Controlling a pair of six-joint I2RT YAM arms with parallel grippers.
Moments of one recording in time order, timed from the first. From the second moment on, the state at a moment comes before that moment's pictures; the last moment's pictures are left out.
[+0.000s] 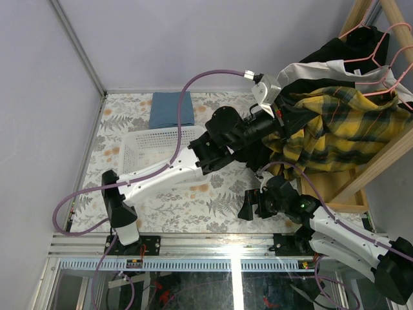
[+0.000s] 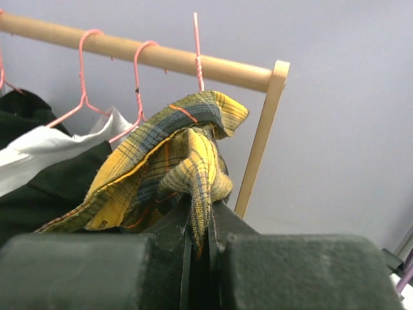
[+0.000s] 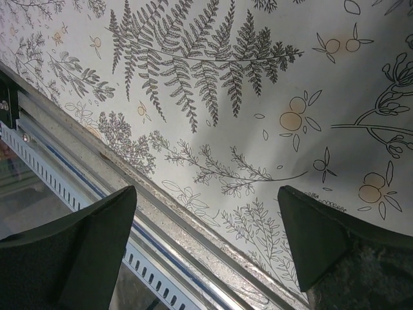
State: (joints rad) left arm -1.10 1.76 1.82 0.38 0.12 -0.29; right arm 0.74 0.77 0.31 -0.38 -0.28 0.61
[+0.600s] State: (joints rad) left arm -1.06 1.51 1.45 0.46 0.03 -0.28; right arm 0.74 0.60 0.36 -0.40 -0.31 0.54
